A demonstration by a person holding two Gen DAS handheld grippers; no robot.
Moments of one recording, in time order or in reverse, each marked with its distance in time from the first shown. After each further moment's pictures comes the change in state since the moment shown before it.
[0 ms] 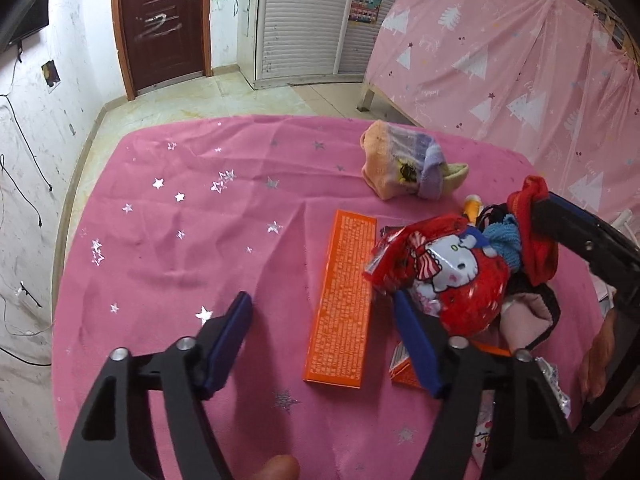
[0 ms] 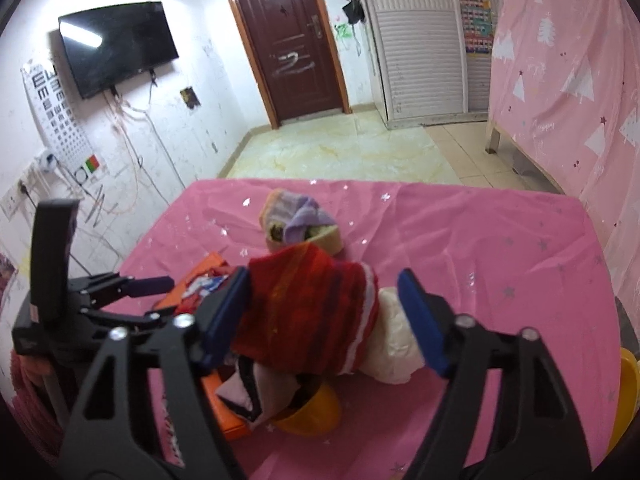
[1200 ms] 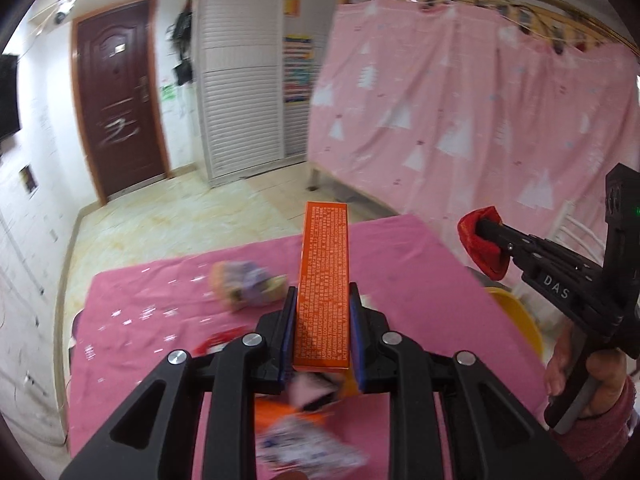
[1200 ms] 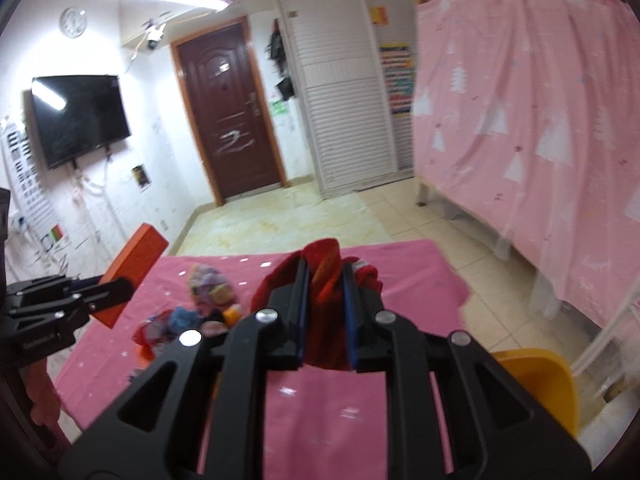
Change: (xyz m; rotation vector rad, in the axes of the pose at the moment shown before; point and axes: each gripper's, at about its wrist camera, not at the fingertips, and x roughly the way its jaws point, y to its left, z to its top) left arm -0.110 -0.162 0.015 0.223 -0.290 -0.080; right arm -0.136 -0.089 -0.019 0.121 -0.299 -0.204
